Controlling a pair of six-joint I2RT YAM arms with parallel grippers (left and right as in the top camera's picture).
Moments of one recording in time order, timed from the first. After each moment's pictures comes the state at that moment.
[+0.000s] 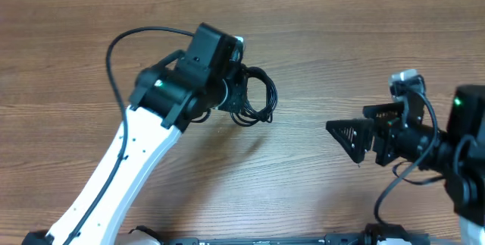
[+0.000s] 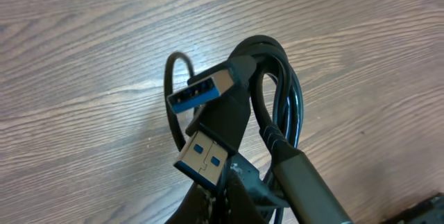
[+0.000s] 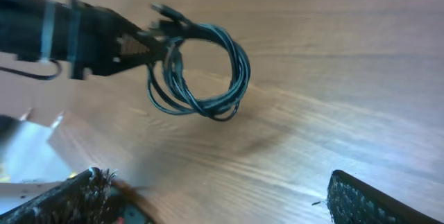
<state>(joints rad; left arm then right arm) -0.54 1.47 1.61 -1.13 0.10 -0.33 -0.04 0.96 1.36 -1.24 -0.74 -0.04</state>
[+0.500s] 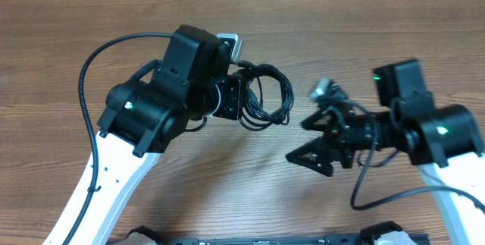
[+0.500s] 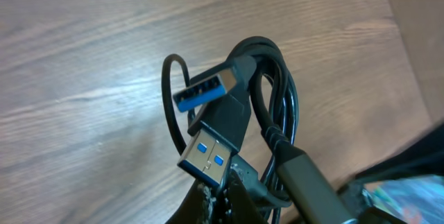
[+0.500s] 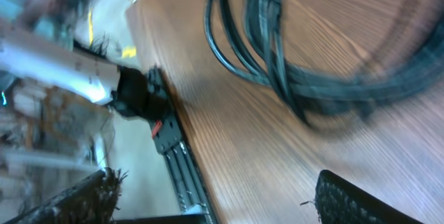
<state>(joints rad) -0.54 1.38 1.65 -1.14 0.25 -0.41 0.28 1.20 1.35 -1.30 -0.89 -0.49</state>
